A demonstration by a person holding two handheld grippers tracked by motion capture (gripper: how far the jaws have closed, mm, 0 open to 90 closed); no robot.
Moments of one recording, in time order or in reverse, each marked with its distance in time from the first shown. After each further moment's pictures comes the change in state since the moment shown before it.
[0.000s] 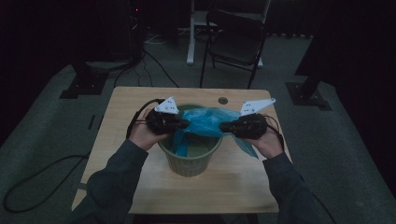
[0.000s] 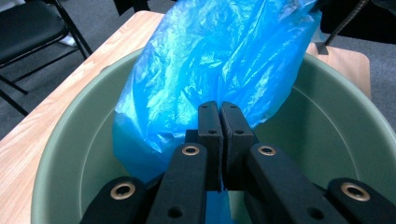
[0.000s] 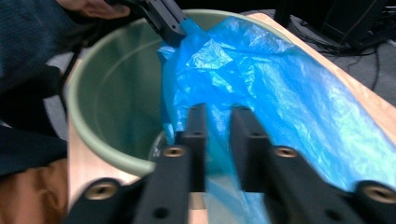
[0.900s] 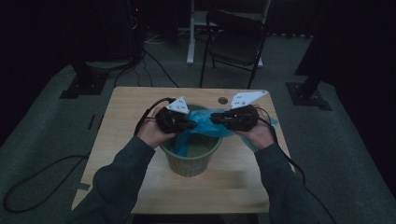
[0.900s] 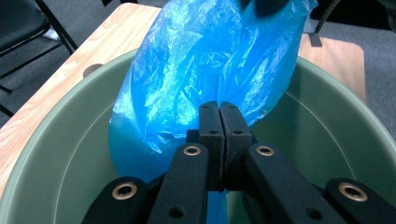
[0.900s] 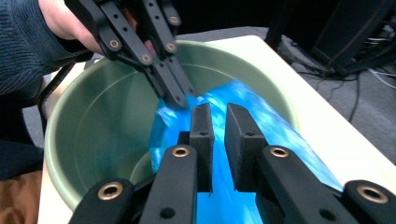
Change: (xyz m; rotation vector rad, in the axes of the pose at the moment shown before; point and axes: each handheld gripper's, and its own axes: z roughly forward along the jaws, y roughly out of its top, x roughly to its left) left arm -0.001 0.012 0.016 0.037 -0.038 0.021; right arm -0.002 0.030 0.007 -0.051 -0.019 -0.078
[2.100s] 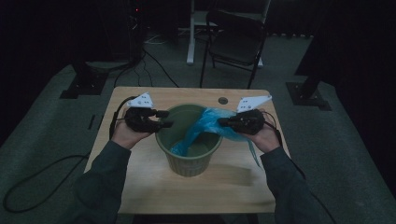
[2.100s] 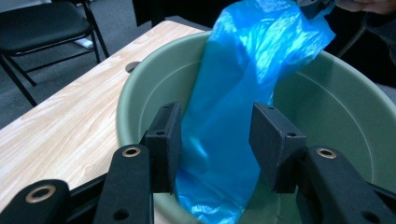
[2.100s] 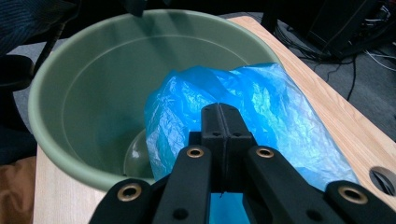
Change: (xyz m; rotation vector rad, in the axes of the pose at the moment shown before) left arm 0.028 -0.049 -0.049 -0.129 0.051 -0.139; right arm -0.006 -0.022 0.001 0.043 -0.001 0.022
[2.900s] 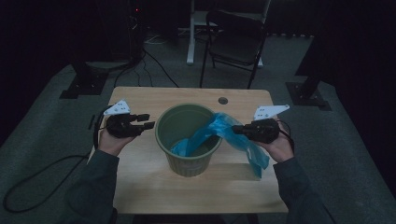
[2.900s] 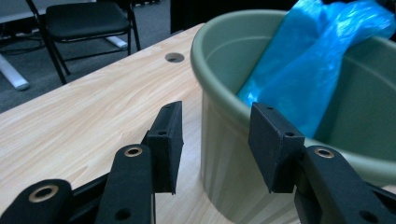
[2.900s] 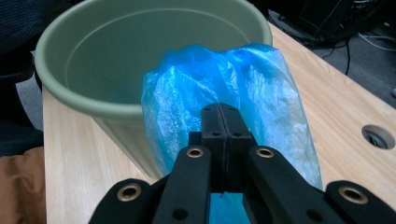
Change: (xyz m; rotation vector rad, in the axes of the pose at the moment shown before) left arm 0.025 -0.062 -0.029 -0.094 0.109 -0.130; right arm -0.001 -0.040 -0.031 -0.005 -0.027 0.072
